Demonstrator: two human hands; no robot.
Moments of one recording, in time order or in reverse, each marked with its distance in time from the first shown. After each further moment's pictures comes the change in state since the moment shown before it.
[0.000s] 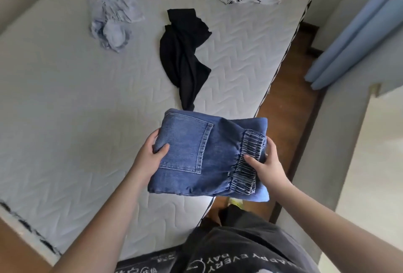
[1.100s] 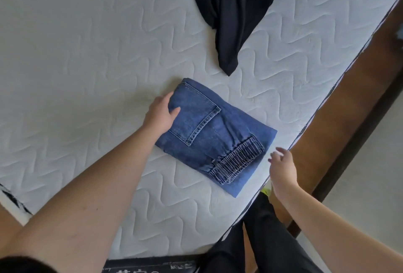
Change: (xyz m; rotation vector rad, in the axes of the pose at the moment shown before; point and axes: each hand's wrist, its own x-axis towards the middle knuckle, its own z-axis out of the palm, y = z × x) left_hand 0.215 -0.181 -0.061 0.829 0.050 -0.078; right_hand 0.144 0.168 0.147 -0.261 0.228 0.423
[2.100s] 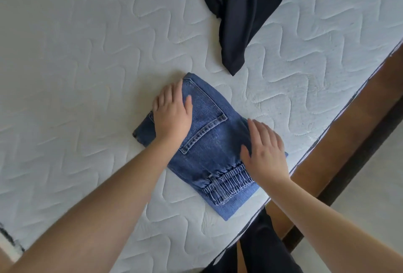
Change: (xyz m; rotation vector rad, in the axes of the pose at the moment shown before) left_hand 0.012 0.044 0.056 0.242 0.457 0.128; right_hand 0.034 -0.048 0.040 -0.821 0.053 -1.004
